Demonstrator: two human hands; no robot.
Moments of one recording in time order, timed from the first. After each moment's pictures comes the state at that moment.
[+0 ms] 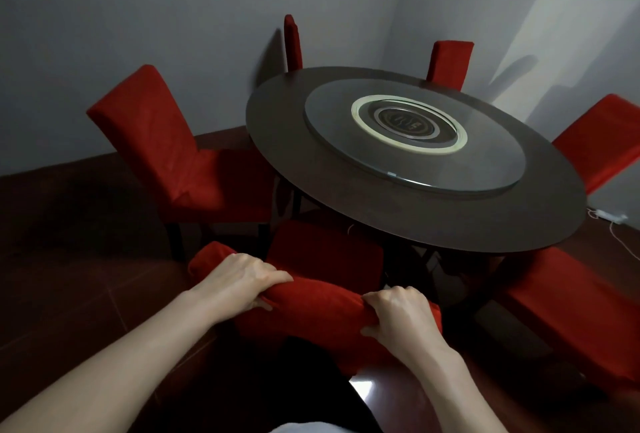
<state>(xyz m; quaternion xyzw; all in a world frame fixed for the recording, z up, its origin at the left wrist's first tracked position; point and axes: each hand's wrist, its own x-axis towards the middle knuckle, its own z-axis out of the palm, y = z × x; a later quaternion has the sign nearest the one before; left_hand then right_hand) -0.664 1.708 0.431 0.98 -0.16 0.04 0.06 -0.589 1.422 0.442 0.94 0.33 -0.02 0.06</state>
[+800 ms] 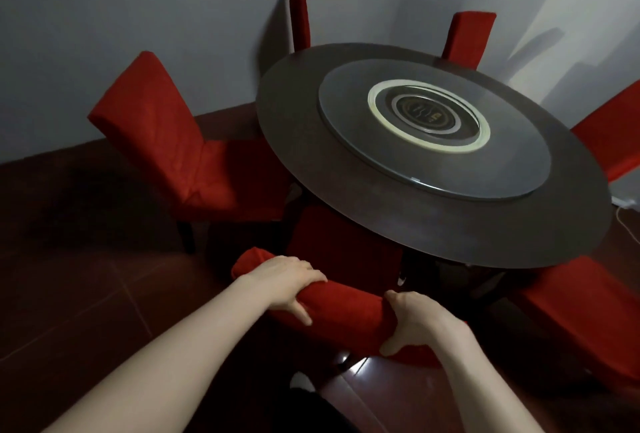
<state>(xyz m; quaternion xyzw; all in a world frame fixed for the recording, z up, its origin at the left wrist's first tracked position) -0.567 1.765 0.457 0.96 -0.17 -0.20 0.08 -0.517 1.512 0.489 0.92 0.22 -0.33 0.07</state>
